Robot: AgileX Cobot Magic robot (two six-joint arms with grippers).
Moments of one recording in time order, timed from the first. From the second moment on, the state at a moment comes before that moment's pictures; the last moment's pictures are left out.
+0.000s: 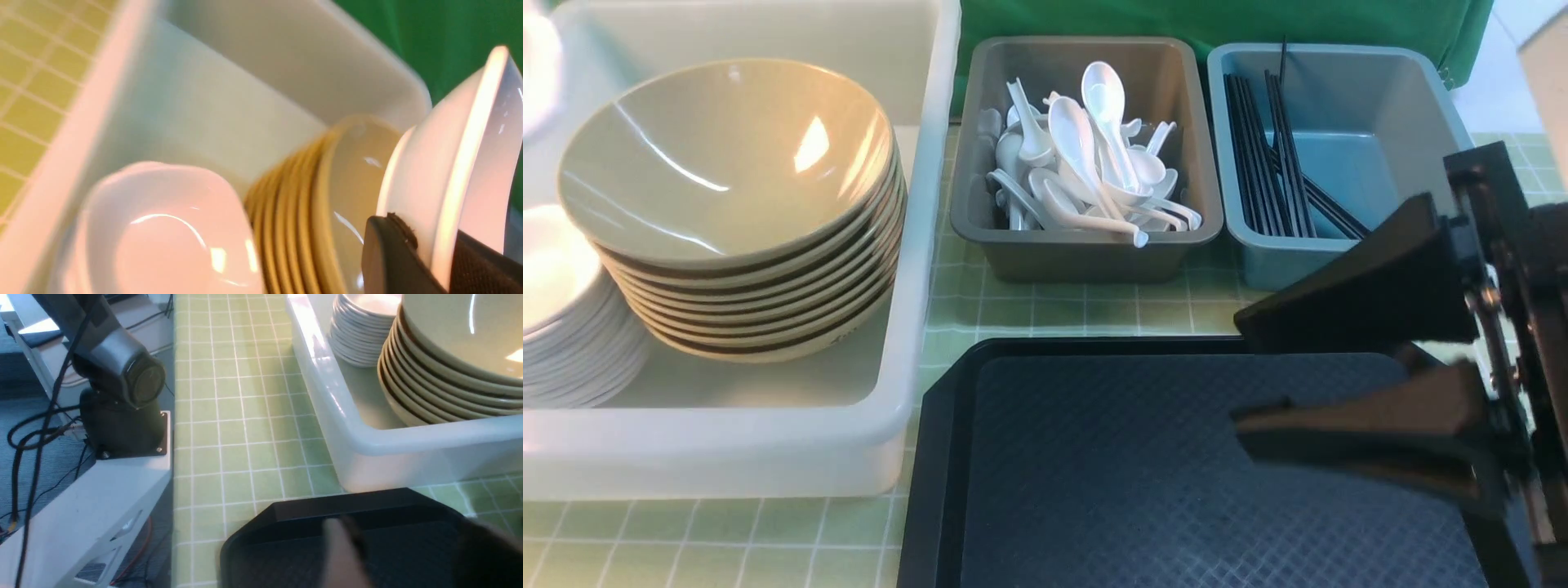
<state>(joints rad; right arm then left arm) 0.49 1.02 -1.04 0.85 0.82 -1.09 0.89 1.34 -1.15 -1.08 1.06 0.69</state>
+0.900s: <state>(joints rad) 0.49 1.02 -1.04 0.83 0.72 -1.07 0.79 1.50 -0.93 -1.12 0.70 0.68</state>
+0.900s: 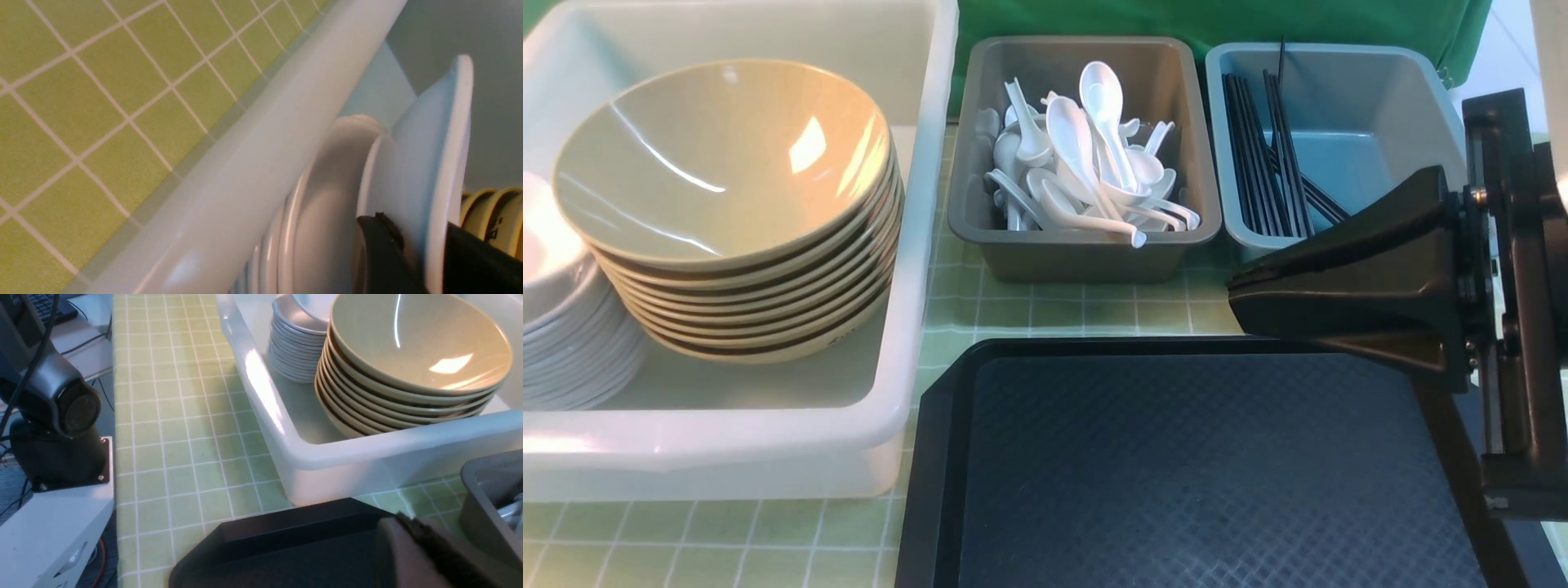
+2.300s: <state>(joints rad) 0.12 0.79 -0.80 0.18 0.52 -0.26 -0.17 0.83 -0.96 -0.44 0.92 0.46</state>
